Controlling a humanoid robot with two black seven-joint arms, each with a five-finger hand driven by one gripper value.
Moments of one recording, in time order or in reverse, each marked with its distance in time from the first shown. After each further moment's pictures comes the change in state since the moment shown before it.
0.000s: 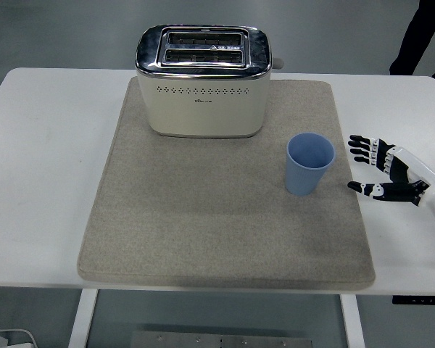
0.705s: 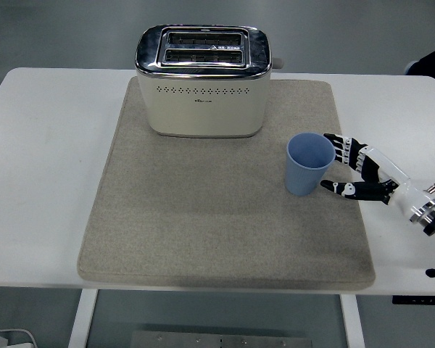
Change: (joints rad) left arm 0.000 0.000 0.000 0.000 0.000 0.000 0.001; right arm 0.012 0.108 -0.005 -0.012 -0.001 -0.044 0.000
